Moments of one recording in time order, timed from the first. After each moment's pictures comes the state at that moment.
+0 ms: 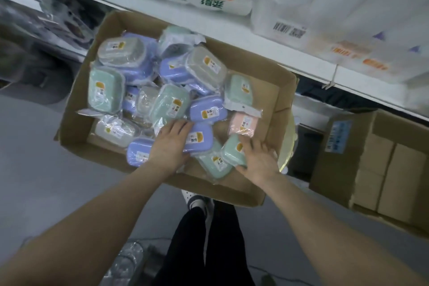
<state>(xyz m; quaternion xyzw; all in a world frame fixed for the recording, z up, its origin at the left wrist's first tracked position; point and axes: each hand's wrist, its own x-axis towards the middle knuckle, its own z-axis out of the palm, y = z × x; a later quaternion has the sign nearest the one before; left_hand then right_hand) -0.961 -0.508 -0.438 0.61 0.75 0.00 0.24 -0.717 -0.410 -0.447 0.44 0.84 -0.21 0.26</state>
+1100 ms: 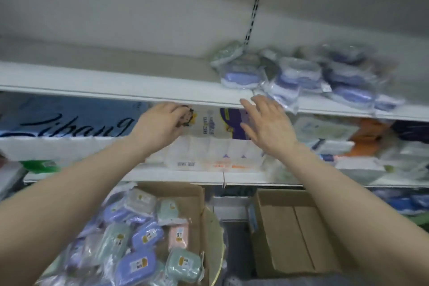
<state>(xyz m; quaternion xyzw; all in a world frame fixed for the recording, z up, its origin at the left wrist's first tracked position) -0.894 -0.291 -0.022 0.79 0.59 0.15 -0.07 -0.596 -0.241 -0.012 0.44 0.86 0.21 -0.16</state>
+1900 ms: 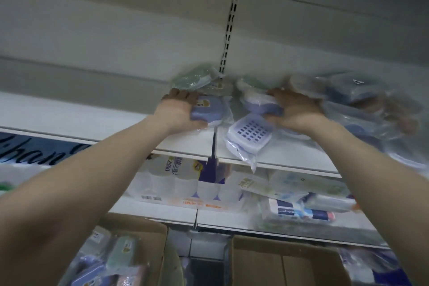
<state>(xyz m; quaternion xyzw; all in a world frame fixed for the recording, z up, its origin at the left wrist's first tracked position) -0.754 -0.068 0.020 0.72 0.69 0.10 -0.03 -0.459 -0.009 0.079 0.54 0.84 0.05 -0.04</state>
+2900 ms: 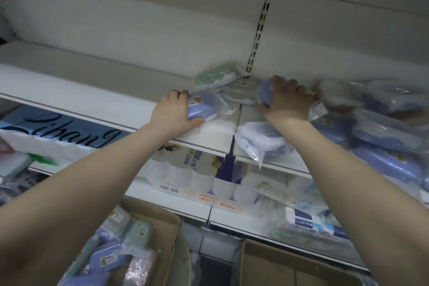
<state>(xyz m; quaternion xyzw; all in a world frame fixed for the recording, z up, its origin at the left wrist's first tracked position) -0.782 -0.119 0.004 0.61 0.77 0.18 -0.05 -0.538 0.004 0.045 0.61 0.77 0.13 -0.10</state>
